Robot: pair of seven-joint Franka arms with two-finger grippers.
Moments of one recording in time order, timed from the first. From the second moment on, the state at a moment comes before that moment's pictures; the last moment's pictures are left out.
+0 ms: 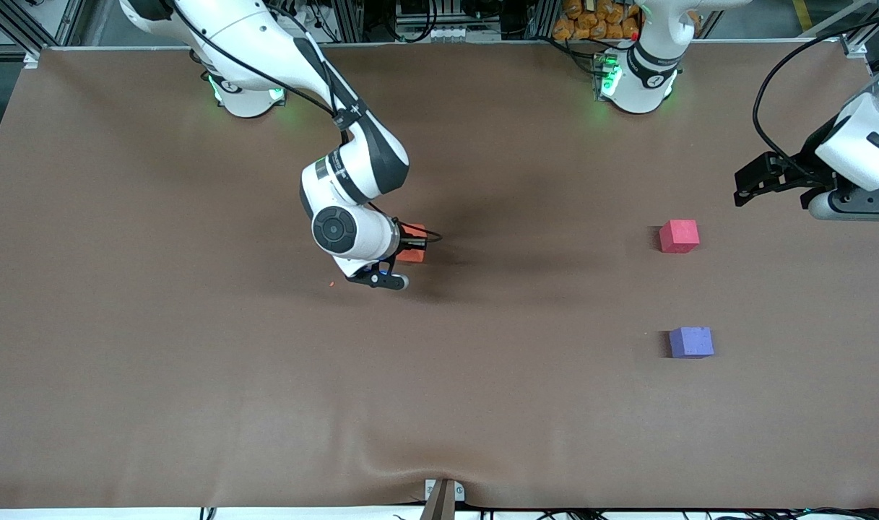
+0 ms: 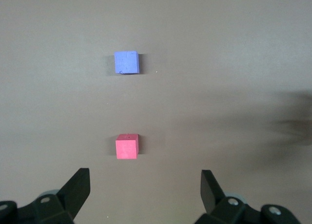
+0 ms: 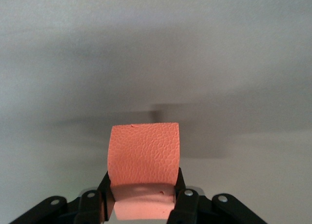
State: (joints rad) left arm -0.02 0.04 -0.10 -1.53 0.00 1.57 -0.07; right arm 0.66 0.62 -0.02 -1.65 0.45 2.09 0.57
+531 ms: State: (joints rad) left arm -0.02 0.04 -0.11 -1.53 0.00 1.52 -0.07; right arm 0.69 0.62 -0.03 -1.65 0.45 2.09 0.58
